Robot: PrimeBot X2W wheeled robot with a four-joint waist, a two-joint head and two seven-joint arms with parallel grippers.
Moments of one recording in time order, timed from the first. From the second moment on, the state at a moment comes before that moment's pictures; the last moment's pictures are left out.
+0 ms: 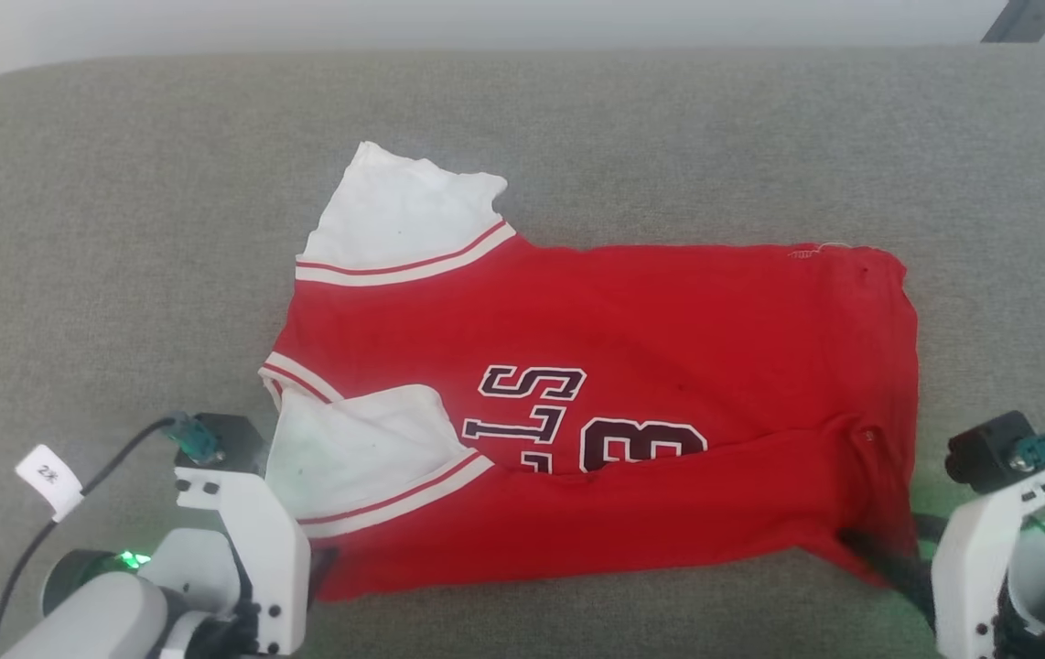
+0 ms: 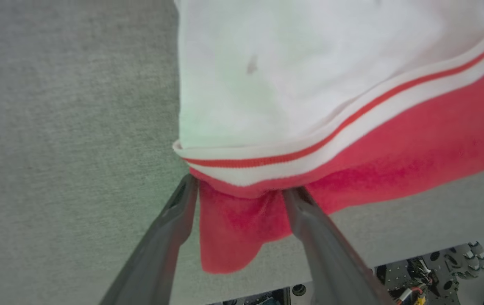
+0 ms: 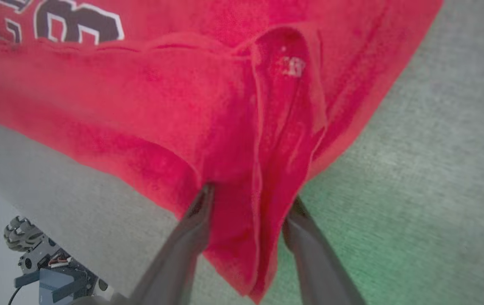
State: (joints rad) left arm -0.27 0.69 -0.59 -0.10 -0.87 0.40 0.75; right arm -0.08 -0.62 0.28 -0.02 0.77 0.13 0.63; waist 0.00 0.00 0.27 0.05
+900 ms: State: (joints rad) left arm -0.72 0.78 -0.55 -0.06 -0.75 0.27 0.85; right arm -0.32 -0.44 0.13 -0.01 0.50 0.13 -0.10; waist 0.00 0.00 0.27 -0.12
